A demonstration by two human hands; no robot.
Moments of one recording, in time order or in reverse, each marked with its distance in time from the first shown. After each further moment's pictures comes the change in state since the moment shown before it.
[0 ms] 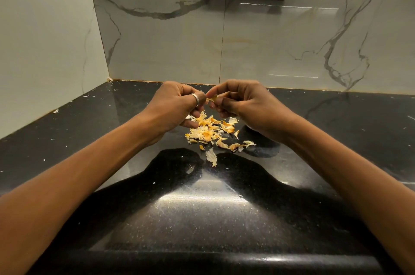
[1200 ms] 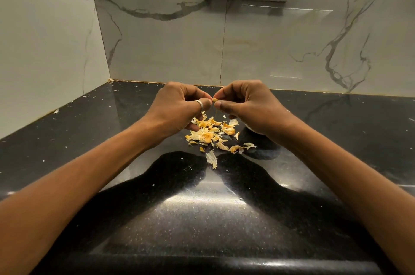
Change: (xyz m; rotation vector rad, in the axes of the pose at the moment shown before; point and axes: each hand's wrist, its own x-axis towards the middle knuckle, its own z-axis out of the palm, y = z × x) left_hand -0.001 -0.003 0.003 0.108 0.031 0.128; right_hand 0.006 0.005 0.000 -0.240 0.145 -0.063
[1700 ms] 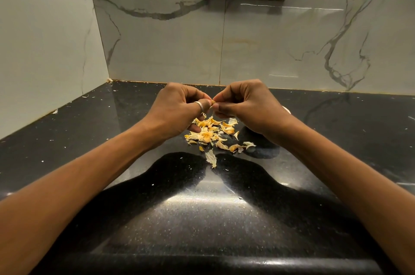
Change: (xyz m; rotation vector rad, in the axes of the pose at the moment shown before) left_hand -0.003 0.000 0.002 0.019 -0.009 0.018; right_hand -0.001 0.002 0.002 0.061 -0.002 0.031
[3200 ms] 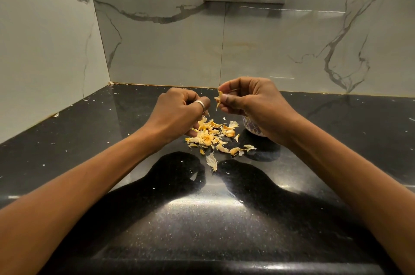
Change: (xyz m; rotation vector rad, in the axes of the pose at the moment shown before) left_hand 0.000 0.001 0.003 0.054 0.073 -0.051; right_hand -0.002 -0.011 -0.007 0.397 0.041 0.138
